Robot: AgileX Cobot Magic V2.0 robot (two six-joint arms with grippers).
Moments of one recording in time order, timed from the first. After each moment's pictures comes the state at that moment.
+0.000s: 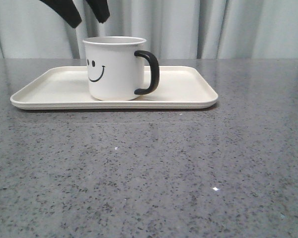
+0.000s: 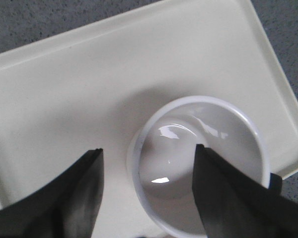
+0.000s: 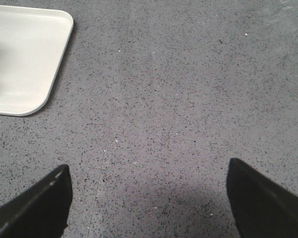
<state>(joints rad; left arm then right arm) -0.40 1.78 -1.79 -0.19 1.11 -0.08 0.03 0.65 -0.90 0.11 0.93 -0.08</state>
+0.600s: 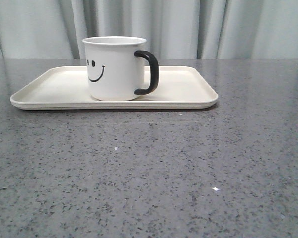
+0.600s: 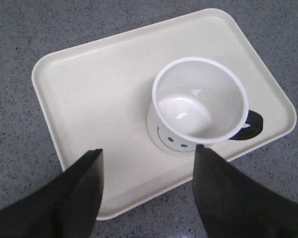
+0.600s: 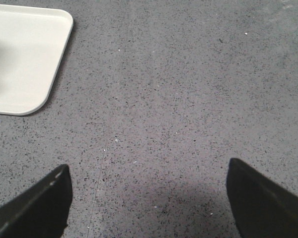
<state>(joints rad) -0.40 1.31 -1.33 -0.12 0.89 -0.08 0.03 0.65 -0.90 0.11 0.94 -0.08</state>
